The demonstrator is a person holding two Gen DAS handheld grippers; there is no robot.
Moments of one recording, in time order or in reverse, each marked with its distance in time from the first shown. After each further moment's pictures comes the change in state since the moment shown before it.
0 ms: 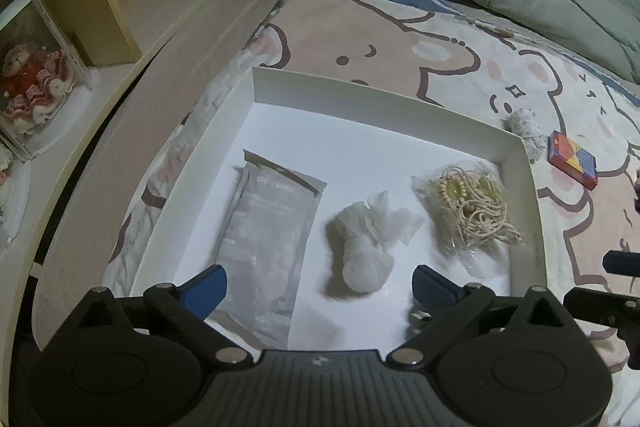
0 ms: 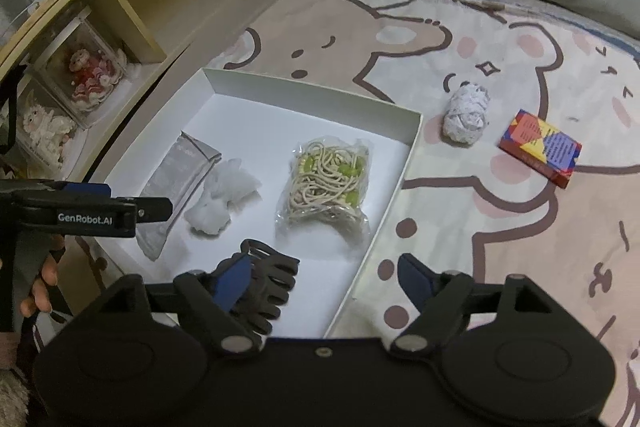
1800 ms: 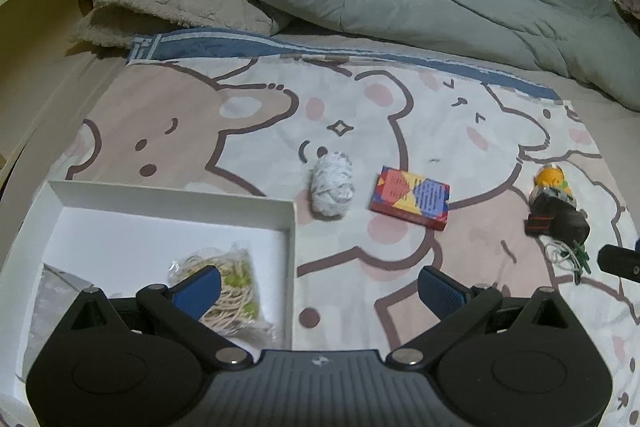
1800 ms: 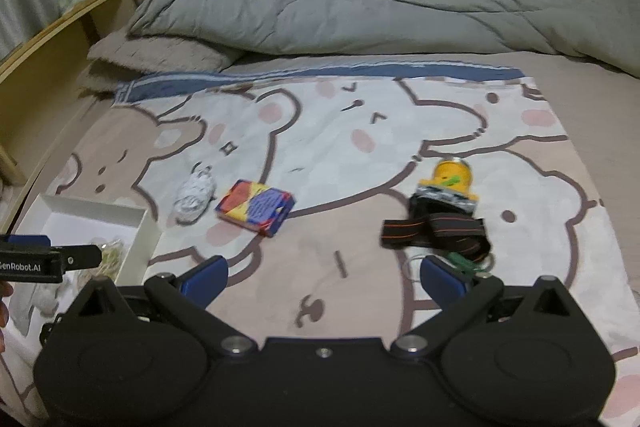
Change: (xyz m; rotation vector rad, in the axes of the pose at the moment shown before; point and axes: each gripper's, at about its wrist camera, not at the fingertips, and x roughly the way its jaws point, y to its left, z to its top) left arm -0.001 -0.207 0.039 0.156 -0.115 -0.170; right arm -0.114 -0.205 -0.029 0.245 -0.241 -0.323
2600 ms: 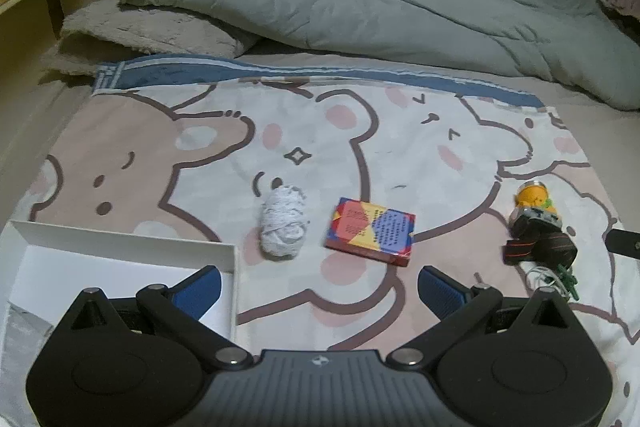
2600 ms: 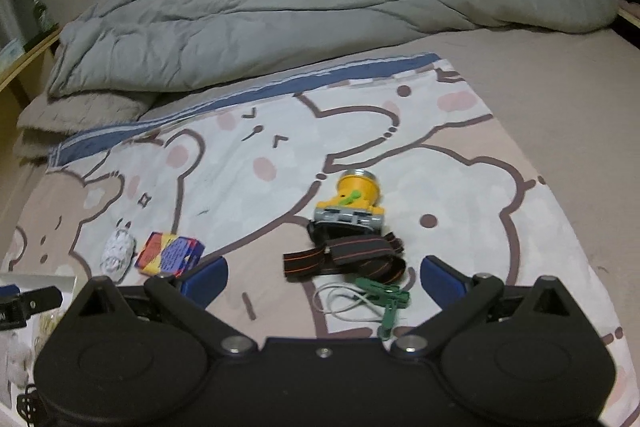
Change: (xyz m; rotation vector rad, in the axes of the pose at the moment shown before) left arm 0.024 -0.046 0.020 0.041 -0.047 -0.040; right arm 0.015 -0.077 0.014 0.195 -0.039 -0.121
